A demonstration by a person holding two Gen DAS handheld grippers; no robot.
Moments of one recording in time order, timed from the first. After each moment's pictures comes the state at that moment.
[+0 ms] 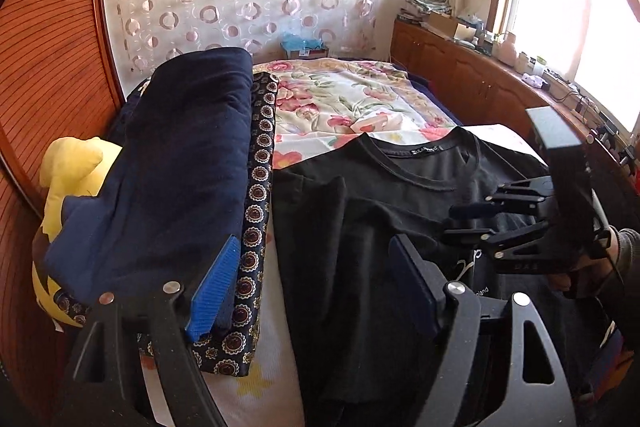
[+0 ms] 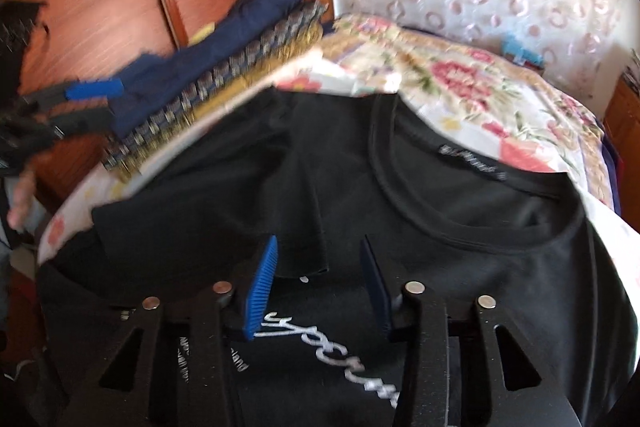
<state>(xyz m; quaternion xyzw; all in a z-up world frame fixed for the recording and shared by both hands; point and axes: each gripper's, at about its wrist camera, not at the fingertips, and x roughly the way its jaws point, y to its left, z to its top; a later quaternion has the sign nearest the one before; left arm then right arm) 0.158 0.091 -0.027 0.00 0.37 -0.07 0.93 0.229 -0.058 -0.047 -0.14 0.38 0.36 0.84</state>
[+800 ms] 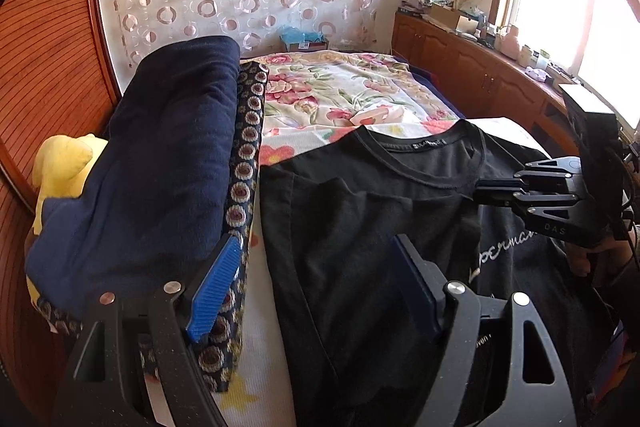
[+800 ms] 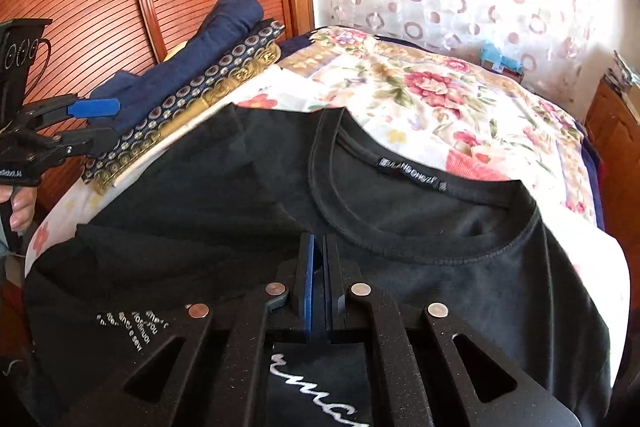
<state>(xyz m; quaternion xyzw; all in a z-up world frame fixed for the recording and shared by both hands) 0.166 0.083 -0.038 0.00 0.38 -0.06 0.92 0.247 -0.077 -0.042 -0.13 0.35 0.33 0.86</state>
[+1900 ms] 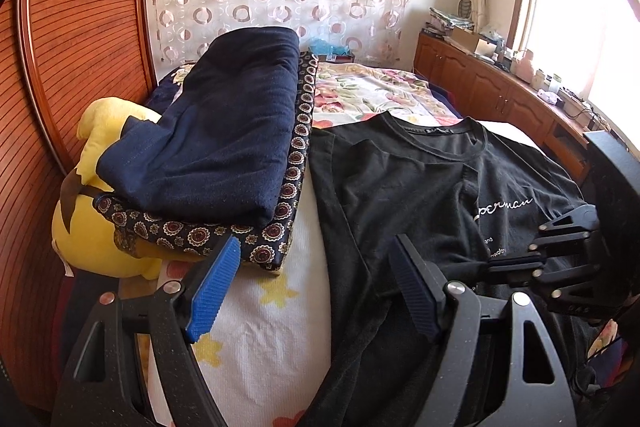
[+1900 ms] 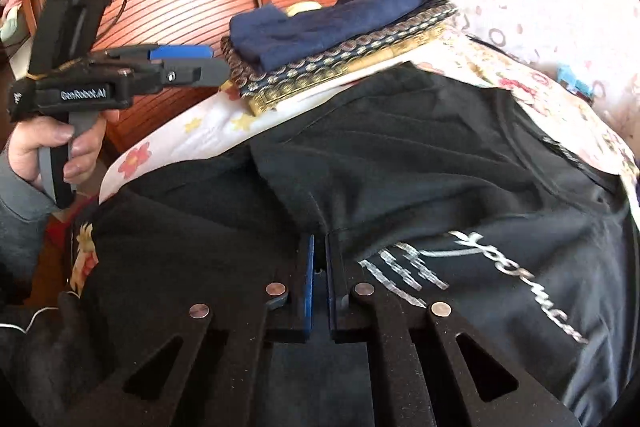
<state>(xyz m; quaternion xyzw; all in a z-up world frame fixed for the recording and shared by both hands) 0.083 0.112 -0.043 -0.03 0.35 -0.02 0.93 0.116 -0.038 -0.051 -0.17 0.36 0.45 0.80</state>
